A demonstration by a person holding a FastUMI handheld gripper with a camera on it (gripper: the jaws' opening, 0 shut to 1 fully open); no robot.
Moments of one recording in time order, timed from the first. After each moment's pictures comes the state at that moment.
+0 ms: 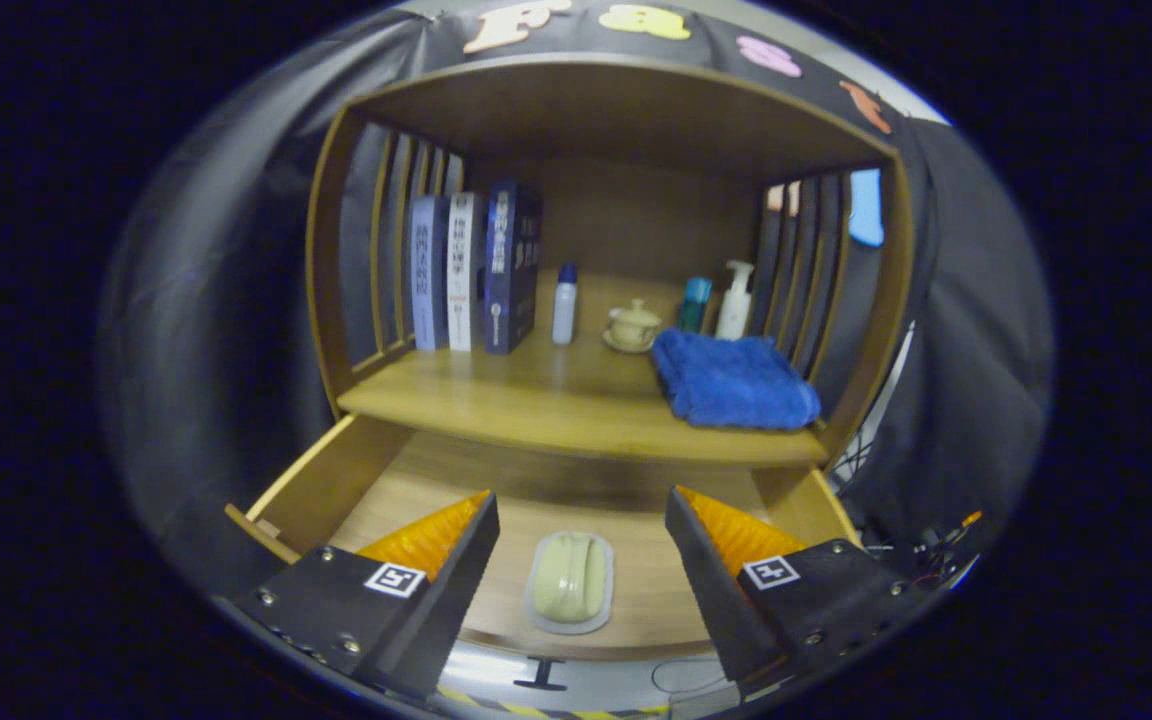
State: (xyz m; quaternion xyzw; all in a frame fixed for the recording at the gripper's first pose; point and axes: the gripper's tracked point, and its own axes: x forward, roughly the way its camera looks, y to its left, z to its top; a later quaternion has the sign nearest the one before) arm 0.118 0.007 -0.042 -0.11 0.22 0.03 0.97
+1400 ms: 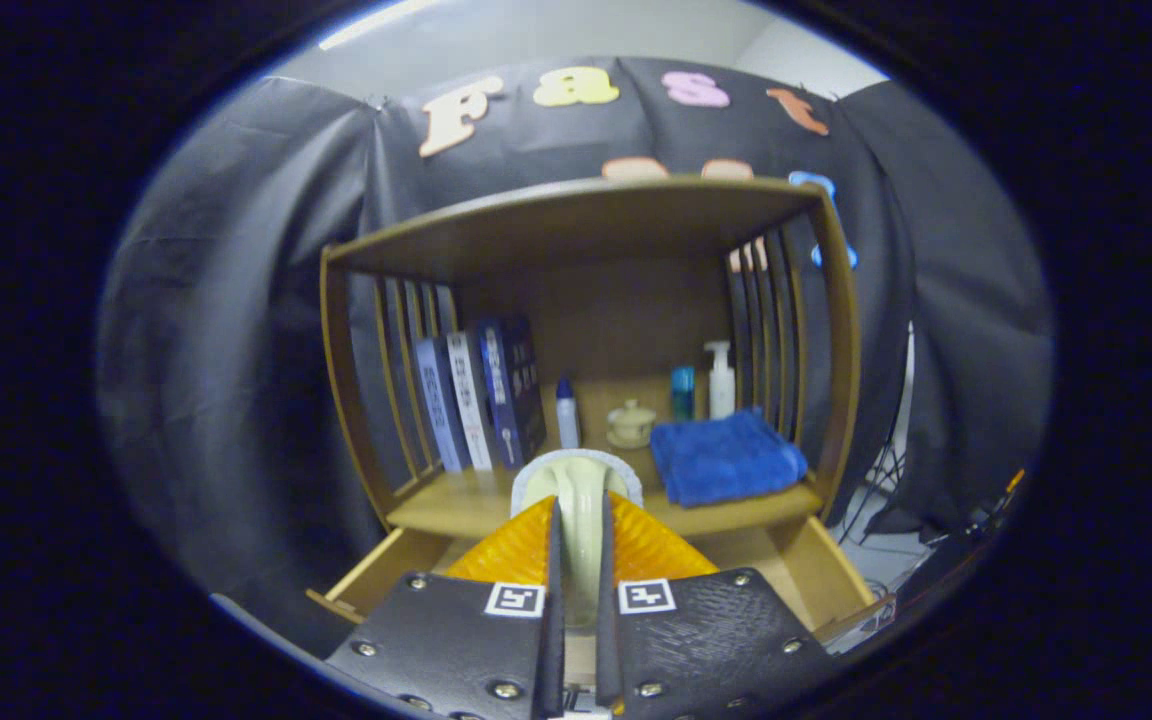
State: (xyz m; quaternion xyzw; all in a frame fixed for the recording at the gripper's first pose) arm 0.081 -0.009 0.107 0.01 0.01 0.05 1.00
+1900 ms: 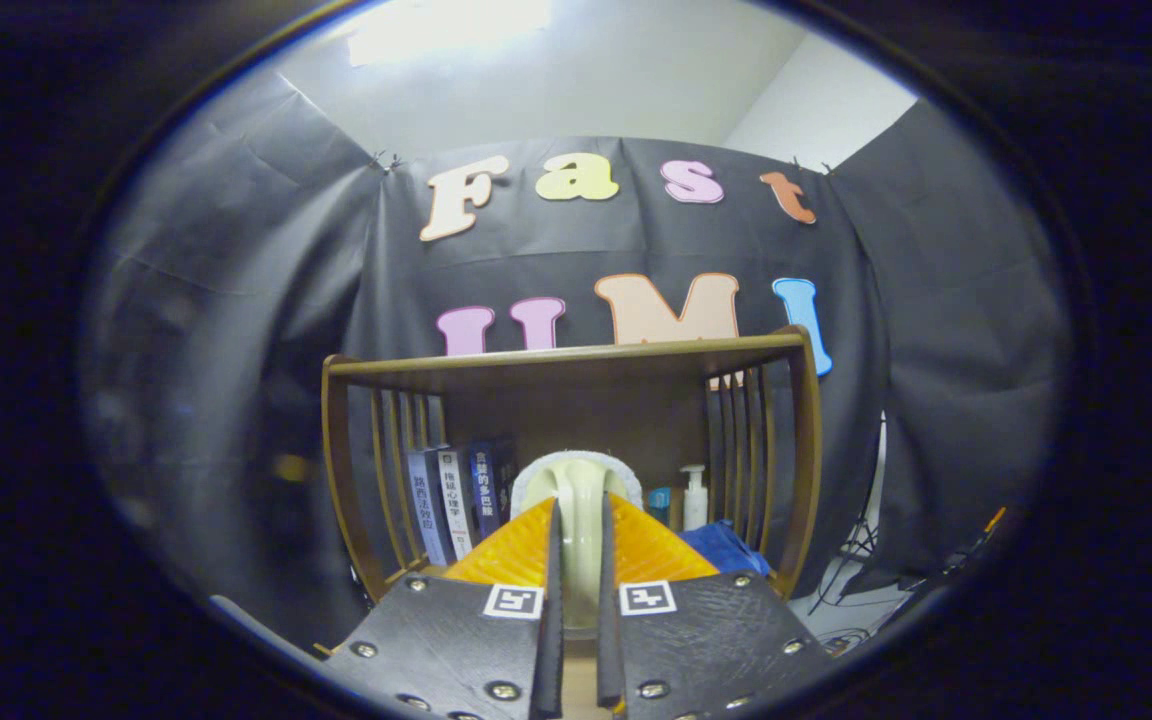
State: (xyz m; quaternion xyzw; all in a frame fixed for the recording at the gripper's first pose) arm 0.080 -0.007 0.200 0.00 -0.11 0.02 0.99
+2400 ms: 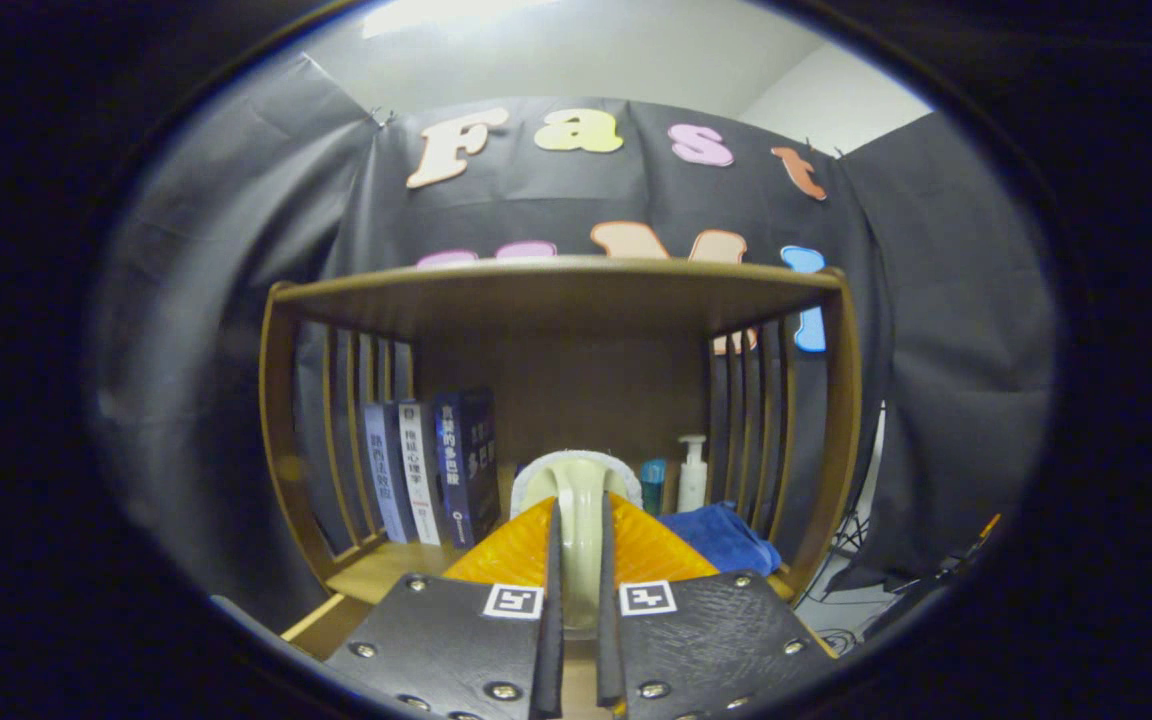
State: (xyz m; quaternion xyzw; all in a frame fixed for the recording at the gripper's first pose) arm 0.167 -0.008 0.135 -0.04 -0.05 0.00 1.00
